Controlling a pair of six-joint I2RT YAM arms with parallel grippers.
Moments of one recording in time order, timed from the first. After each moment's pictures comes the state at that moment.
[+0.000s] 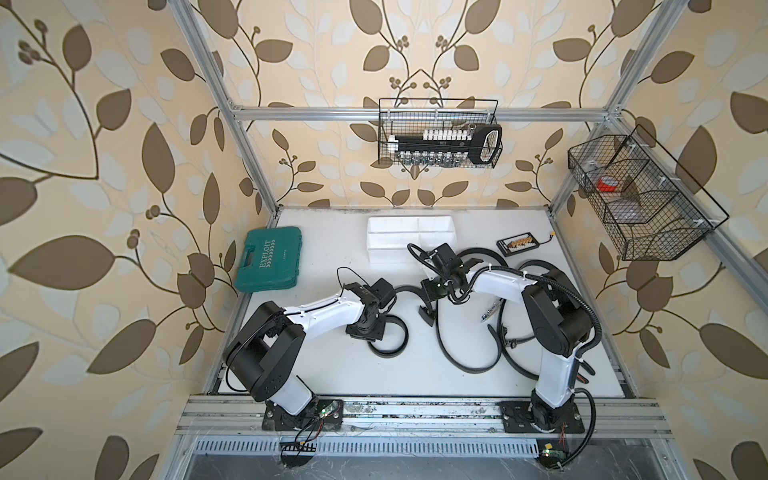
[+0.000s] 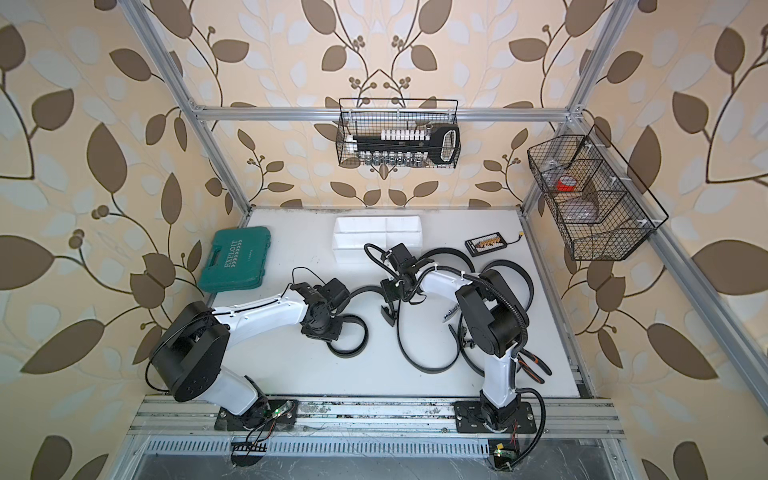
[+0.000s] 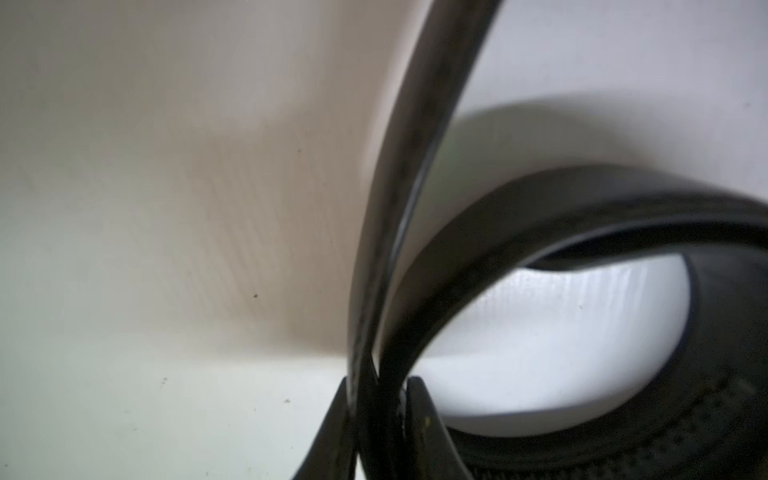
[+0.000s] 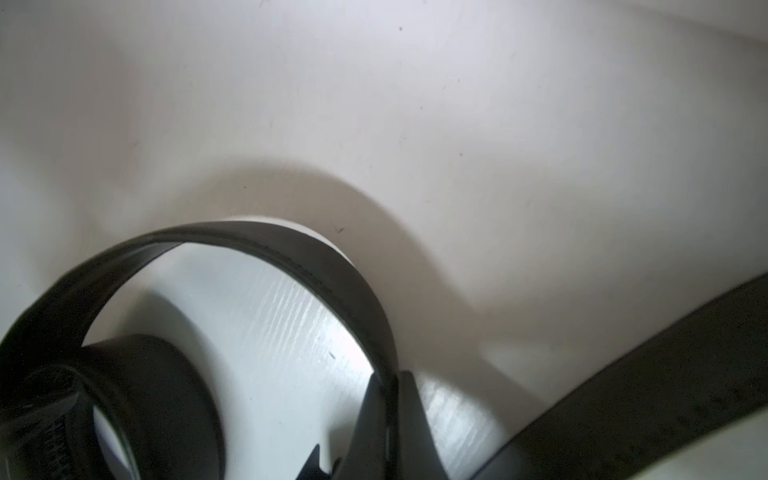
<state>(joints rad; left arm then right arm) -0.66 1.55 0.88 -0.81 -0.04 -0.53 0.56 1.92 1.23 -0.41 -0.18 0.26</state>
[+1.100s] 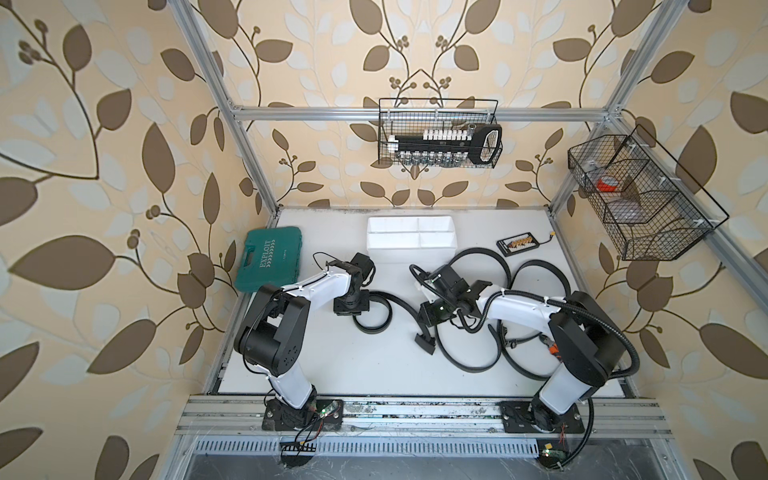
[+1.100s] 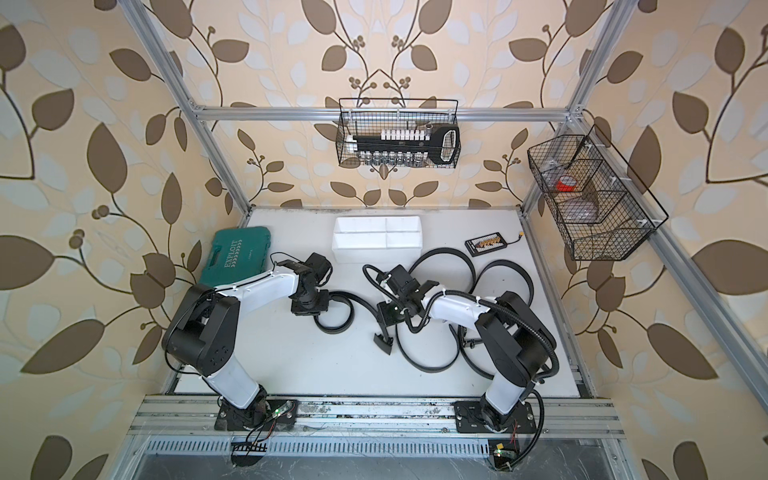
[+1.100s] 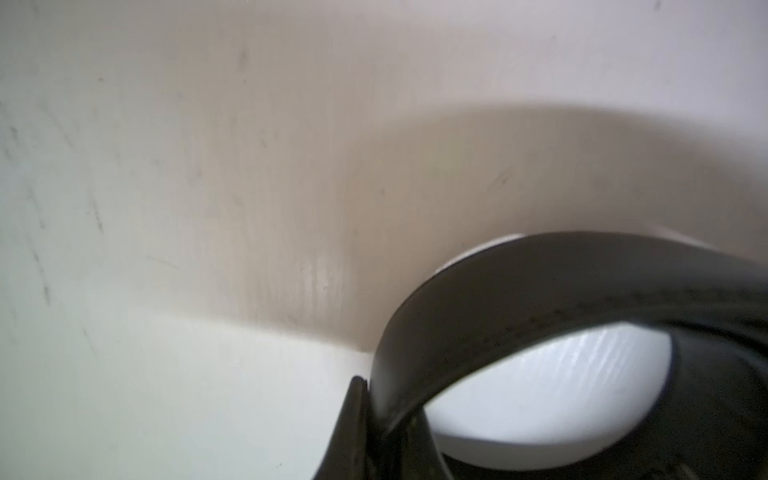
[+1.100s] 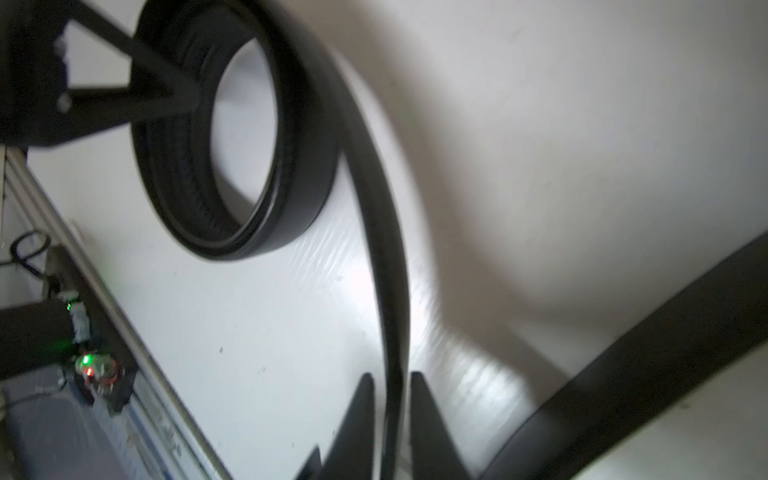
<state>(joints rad) -0.39 1.69 1.03 -0.82 -0.07 -0.50 0.71 1.66 0.95 -0.34 -0.30 0.40</state>
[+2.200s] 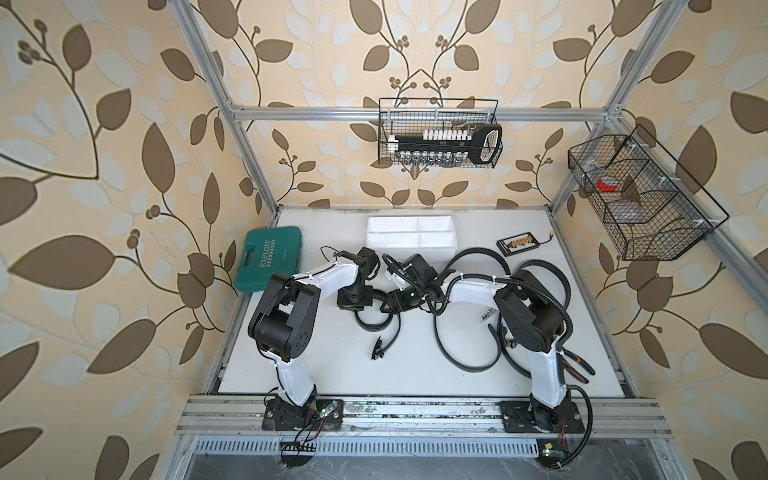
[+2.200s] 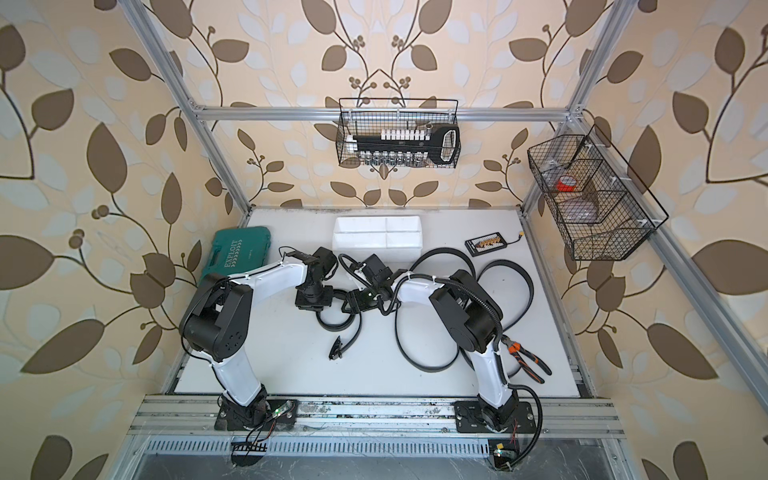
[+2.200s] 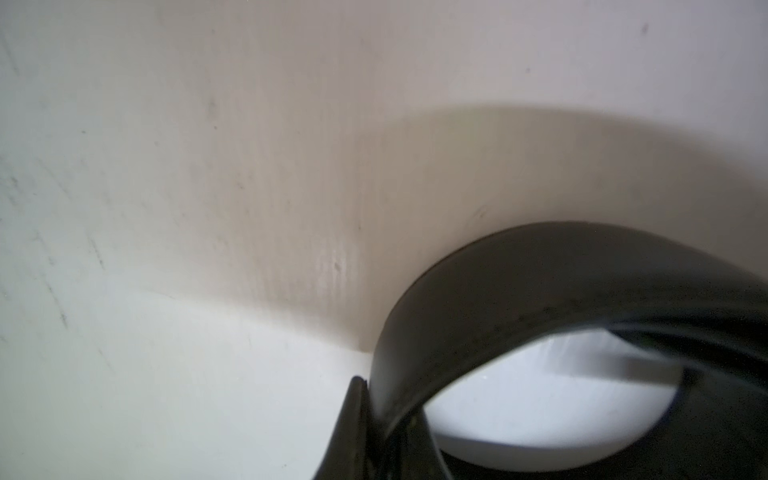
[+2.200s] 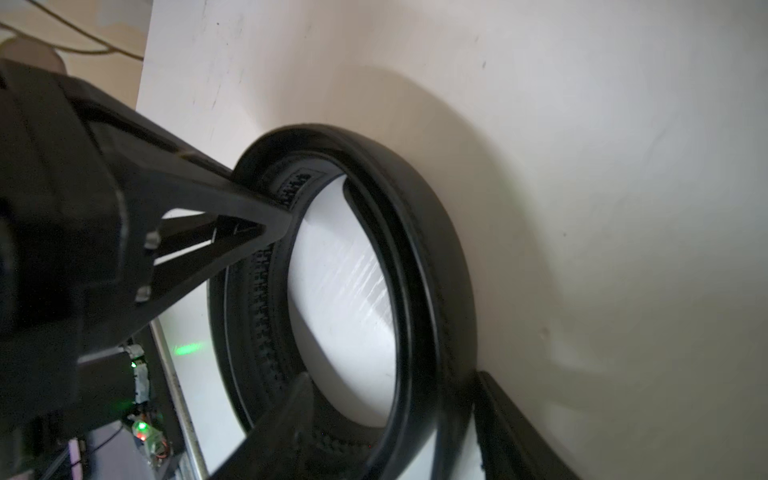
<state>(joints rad) -0.39 1.80 1.16 -0.91 -0.07 -0.47 0.74 2.06 1.30 -0.21 -0.43 0.43</state>
